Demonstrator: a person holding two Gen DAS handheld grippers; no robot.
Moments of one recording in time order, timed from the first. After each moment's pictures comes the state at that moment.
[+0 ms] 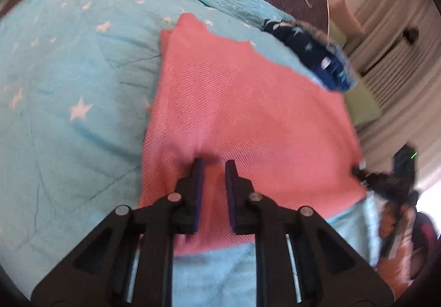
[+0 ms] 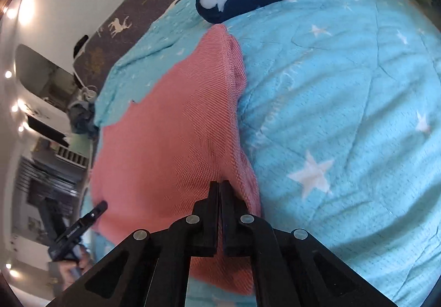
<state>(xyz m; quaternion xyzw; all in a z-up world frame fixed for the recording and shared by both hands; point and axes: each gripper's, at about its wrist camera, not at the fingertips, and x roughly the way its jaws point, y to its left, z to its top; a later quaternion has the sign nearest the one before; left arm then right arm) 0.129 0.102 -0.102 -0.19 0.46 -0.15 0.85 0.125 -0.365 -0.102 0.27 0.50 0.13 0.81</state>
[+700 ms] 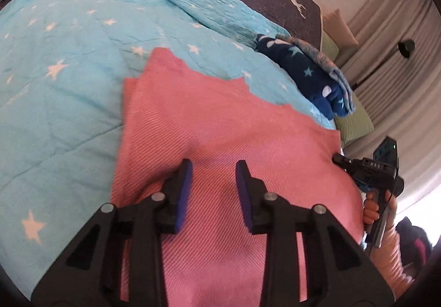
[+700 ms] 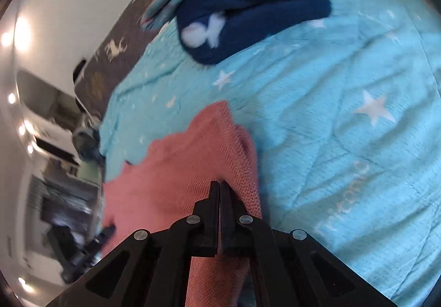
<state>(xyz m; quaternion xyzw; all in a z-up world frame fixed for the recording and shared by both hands) 0.208 0.094 -0.102 -0.20 0.43 -0.17 0.86 0.241 -0.387 -0.120 0.33 0.47 0.12 0.81</state>
